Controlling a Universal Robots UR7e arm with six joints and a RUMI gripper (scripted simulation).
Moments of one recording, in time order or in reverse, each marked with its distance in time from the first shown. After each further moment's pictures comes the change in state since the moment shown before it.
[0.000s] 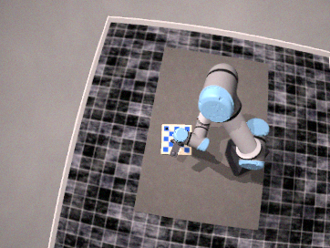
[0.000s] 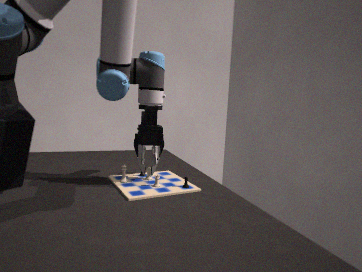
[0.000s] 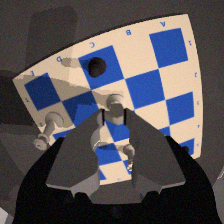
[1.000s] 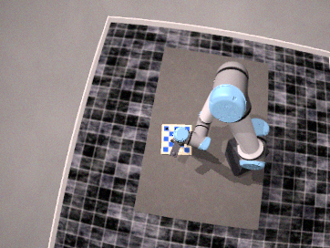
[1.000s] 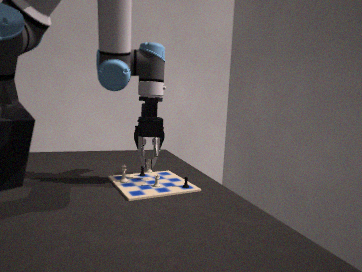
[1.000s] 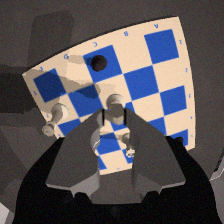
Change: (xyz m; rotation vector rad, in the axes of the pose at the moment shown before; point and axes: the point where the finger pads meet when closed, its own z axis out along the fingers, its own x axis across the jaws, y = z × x) arm 0.000 0.000 -0.024 0.000 0.001 0.000
